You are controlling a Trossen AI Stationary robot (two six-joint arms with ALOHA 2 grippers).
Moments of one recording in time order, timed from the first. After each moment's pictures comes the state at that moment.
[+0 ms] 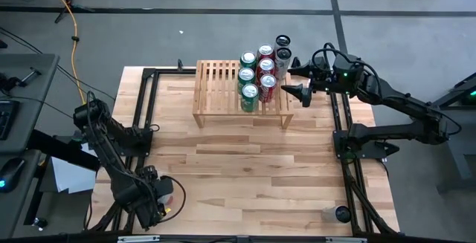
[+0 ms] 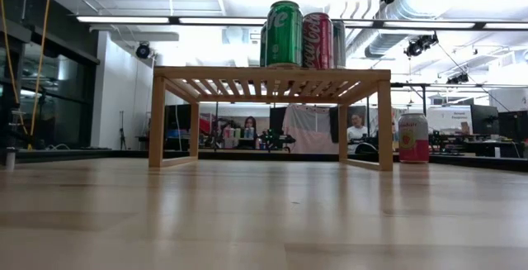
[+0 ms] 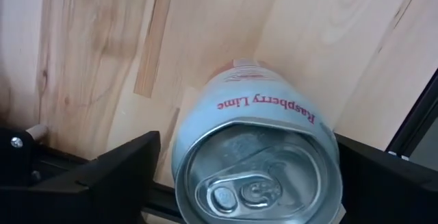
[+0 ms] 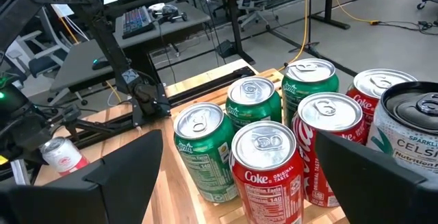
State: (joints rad) left arm -1.02 1.57 1.14 -1.15 -0.09 -1.33; right arm -0.40 0.94 1.06 -0.37 -0.11 0.18
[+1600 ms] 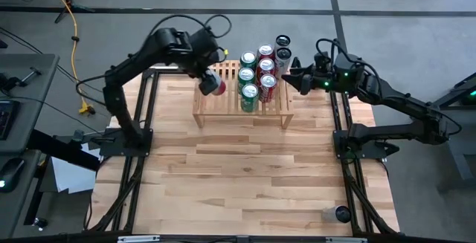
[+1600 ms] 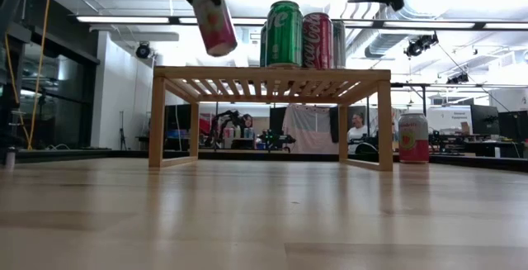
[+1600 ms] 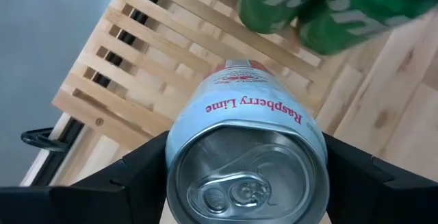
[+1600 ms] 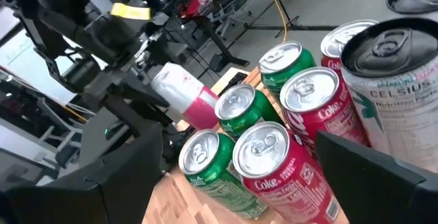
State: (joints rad) left arm 0.41 1.75 2.17 -1.58 -0.06 -0.11; right arm -0.40 0.94 1.06 -0.35 -0.01 0.63
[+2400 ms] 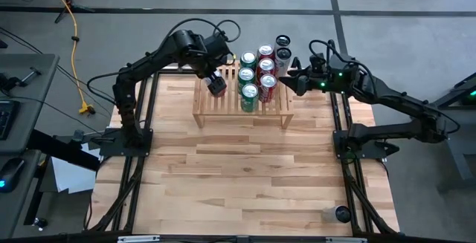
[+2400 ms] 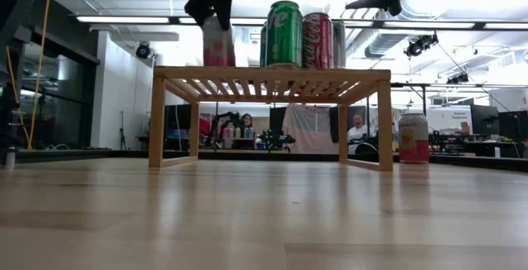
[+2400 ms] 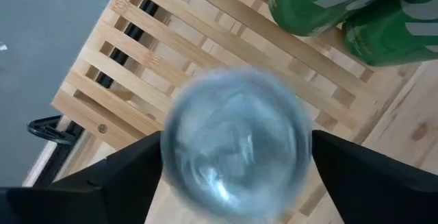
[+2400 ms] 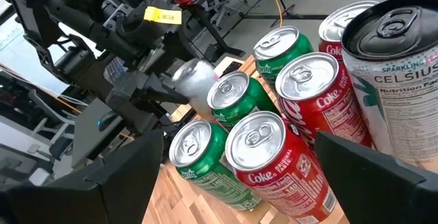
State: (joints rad) left arm 0.42 1.86 2.17 -1.57 -0.12 -0.14; right arm -0.40 0.97 1.06 -0.37 -0.02 0.63
